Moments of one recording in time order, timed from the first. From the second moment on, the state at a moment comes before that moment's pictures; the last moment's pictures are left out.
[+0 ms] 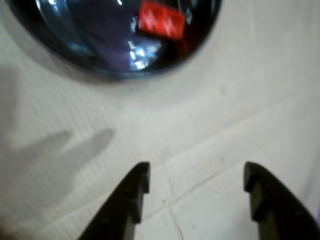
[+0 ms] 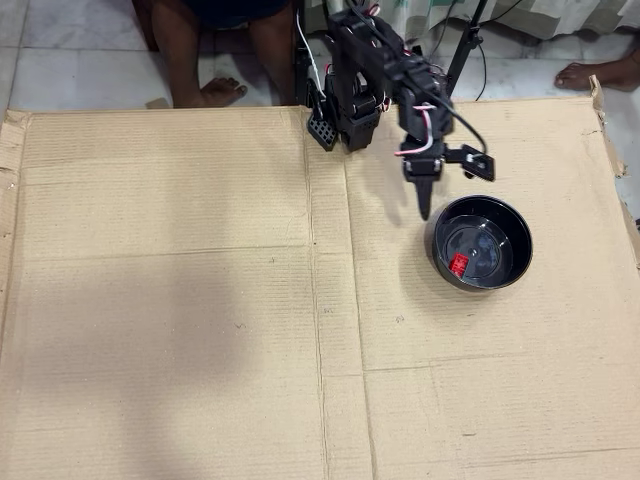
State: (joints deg) arm -21.7 130.7 120.7 73.7 30.9
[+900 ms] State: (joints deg) arm -0.5 195.4 179.7 59.7 -1.7
